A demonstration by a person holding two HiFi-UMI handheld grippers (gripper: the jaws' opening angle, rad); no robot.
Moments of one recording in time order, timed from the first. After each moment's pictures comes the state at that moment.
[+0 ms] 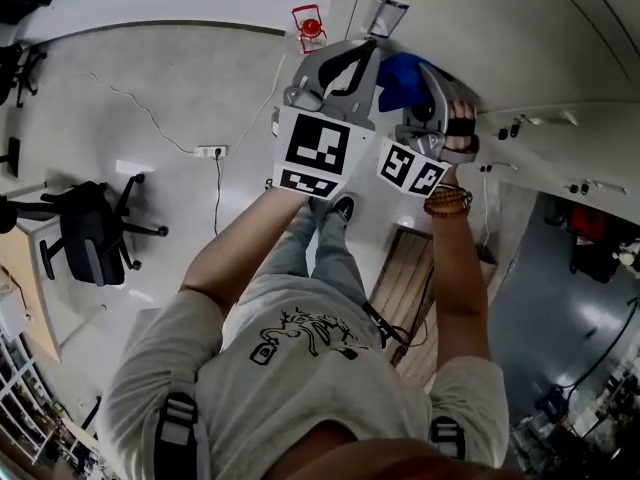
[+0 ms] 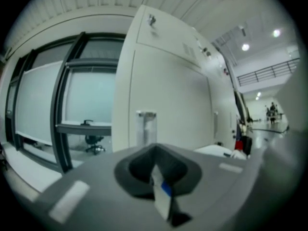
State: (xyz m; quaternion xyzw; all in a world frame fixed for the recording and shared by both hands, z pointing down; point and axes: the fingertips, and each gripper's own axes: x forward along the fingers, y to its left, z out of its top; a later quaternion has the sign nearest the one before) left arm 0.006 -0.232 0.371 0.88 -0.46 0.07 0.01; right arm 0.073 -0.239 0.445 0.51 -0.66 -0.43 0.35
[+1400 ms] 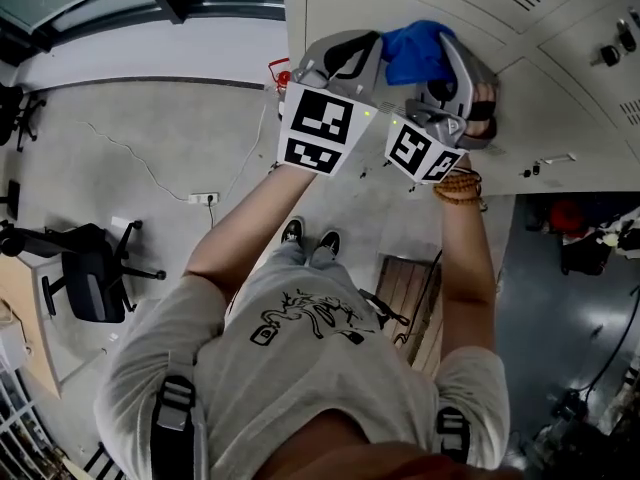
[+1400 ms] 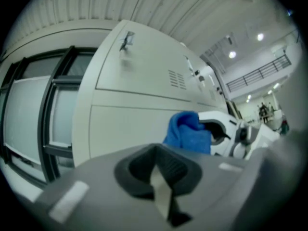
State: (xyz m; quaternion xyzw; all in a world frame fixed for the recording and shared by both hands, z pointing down) left arm 0.078 -0.226 0.234 0.90 -0.43 0.02 -0.05; right arm 0.138 -0.220 0.211 0.60 -0.55 -0.53 0.23
